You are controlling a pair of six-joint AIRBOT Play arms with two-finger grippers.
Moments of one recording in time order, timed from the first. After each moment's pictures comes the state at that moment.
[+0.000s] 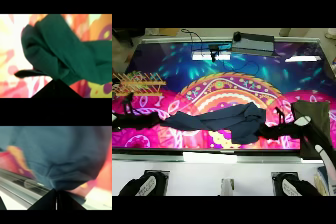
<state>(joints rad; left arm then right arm) 0.27 -0.87 0.79 1.02 -1.11 -1.44 -0.11 -1.09 0.61 -0.76 1.15 1.24</state>
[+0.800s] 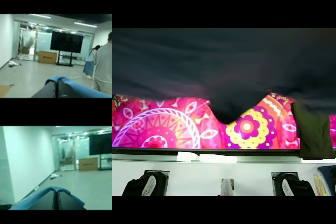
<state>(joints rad) 0.29 -0.59 1.71 1.00 -0.82 -1.42 -0.12 -0.62 1.83 -1.23 0.85 1.52</state>
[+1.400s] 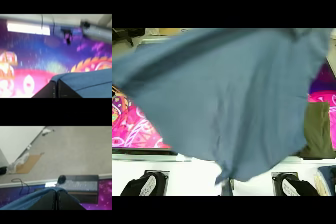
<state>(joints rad) 0.28 -0.75 1.36 1.10 -1.17 -1.38 -0.11 -1.08 1.85 -1.24 0.88 1.54</state>
